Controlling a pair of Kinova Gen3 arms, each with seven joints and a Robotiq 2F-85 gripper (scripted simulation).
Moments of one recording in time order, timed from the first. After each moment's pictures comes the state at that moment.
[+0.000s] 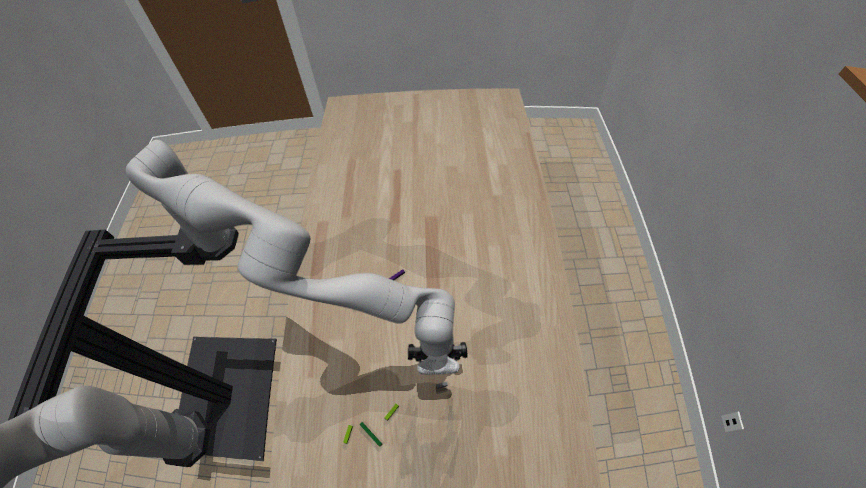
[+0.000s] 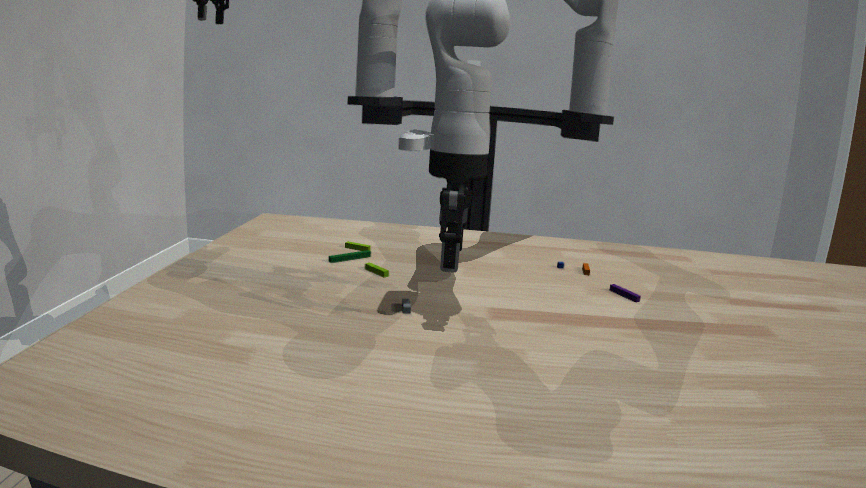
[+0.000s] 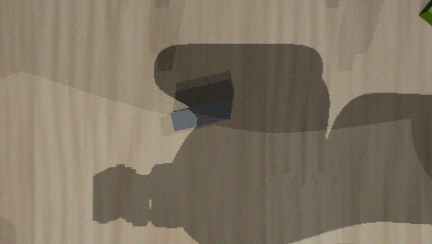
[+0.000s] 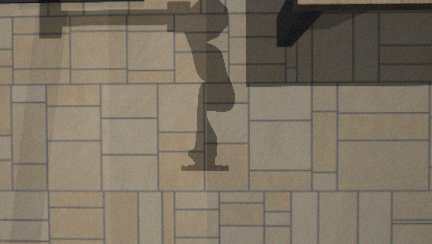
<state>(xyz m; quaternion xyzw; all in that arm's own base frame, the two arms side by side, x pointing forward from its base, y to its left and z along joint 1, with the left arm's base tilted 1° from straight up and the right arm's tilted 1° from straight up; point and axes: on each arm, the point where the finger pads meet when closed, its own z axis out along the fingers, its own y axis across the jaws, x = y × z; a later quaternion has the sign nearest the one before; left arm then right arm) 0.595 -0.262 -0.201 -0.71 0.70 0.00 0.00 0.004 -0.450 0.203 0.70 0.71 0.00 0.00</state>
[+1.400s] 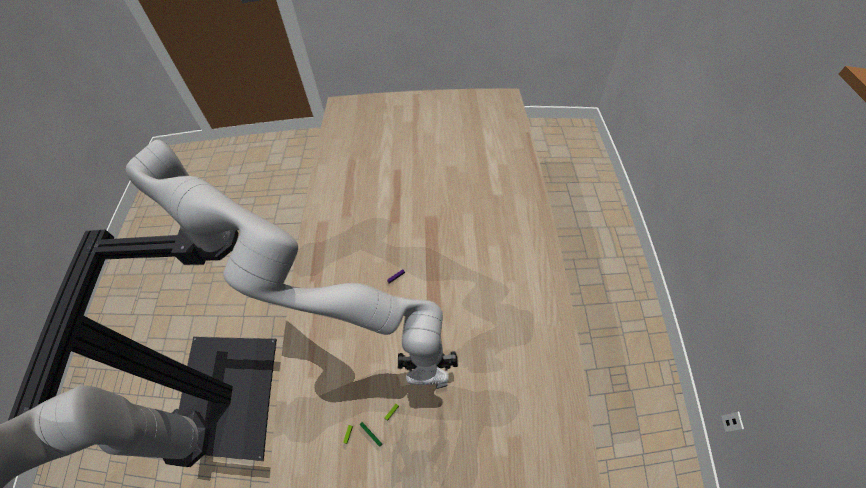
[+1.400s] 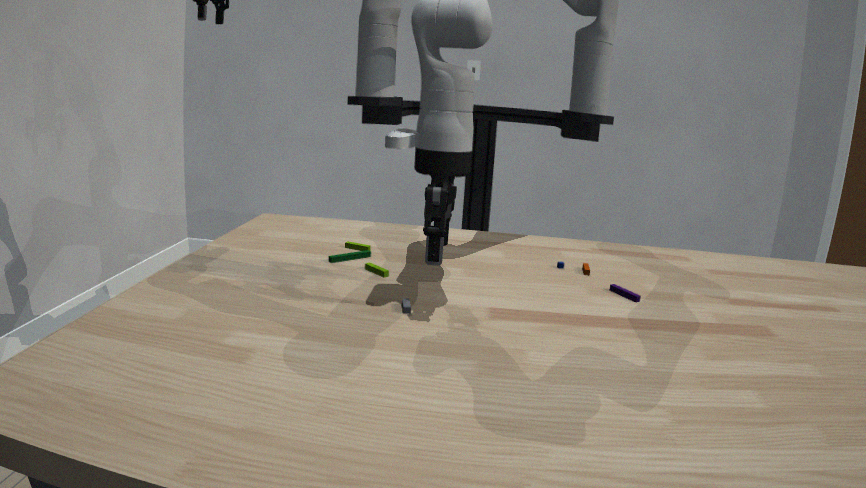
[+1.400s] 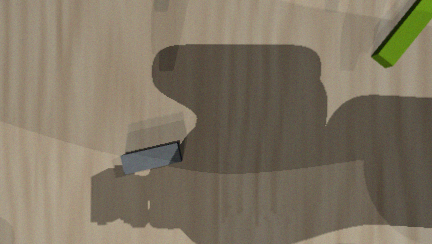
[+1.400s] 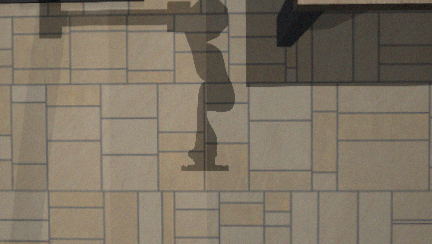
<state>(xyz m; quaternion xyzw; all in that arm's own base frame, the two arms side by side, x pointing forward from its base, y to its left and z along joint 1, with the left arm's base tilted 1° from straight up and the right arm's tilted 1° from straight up) 0.570 -0.284 -0.202 -0.71 0.70 0.00 0.00 0.004 -0.450 0.203 0.70 0.71 0.00 0.00</state>
